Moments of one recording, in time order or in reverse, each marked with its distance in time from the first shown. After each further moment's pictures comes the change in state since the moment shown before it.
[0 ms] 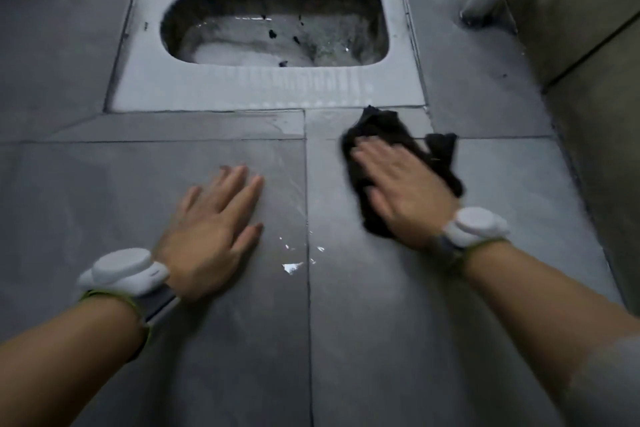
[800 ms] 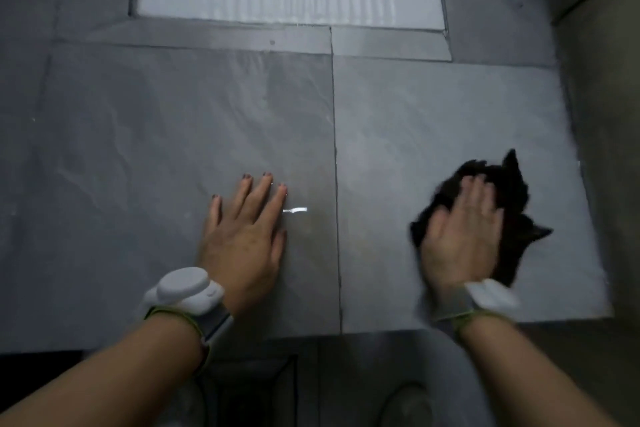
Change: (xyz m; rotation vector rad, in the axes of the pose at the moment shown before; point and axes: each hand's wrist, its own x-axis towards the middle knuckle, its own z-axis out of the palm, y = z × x) left_hand -0.138 0.029 0.034 -0.059 -0.096 -0.044; right_hand -0.167 -0.125 -0.002 0.012 0.002 0.949
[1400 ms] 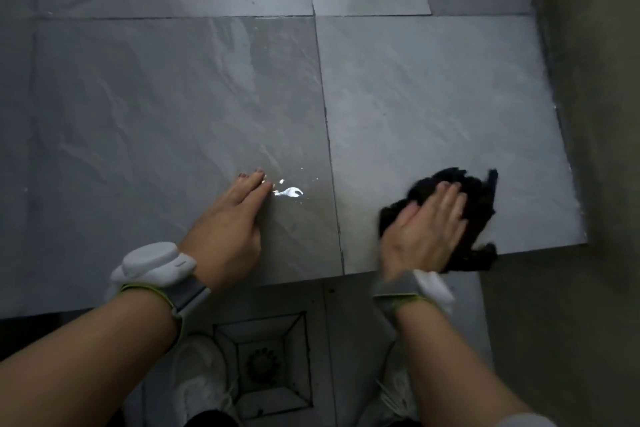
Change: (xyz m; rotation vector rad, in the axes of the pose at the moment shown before) left_hand -0.034 -0.020 -0.010 -0.214 -0.091 0.084; right_hand -0.081 -0.045 0.003 0.215 0.078 0.320
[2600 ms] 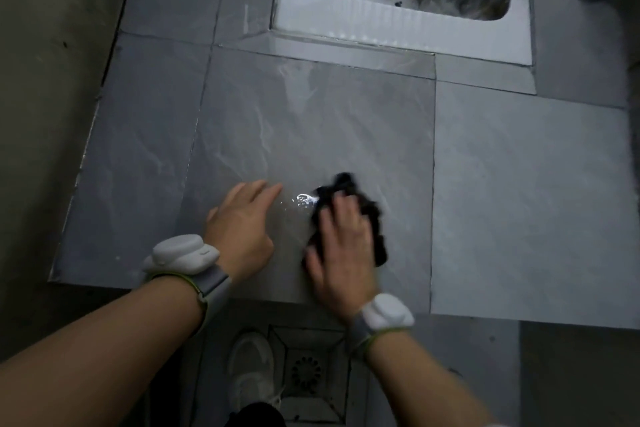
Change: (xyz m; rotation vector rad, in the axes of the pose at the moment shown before) left_hand -0.041 -0.098 -0.095 -0.035 0.025 -0.303; right_hand -0.117 -0.162 0.024 0.001 -0.400 -0.914
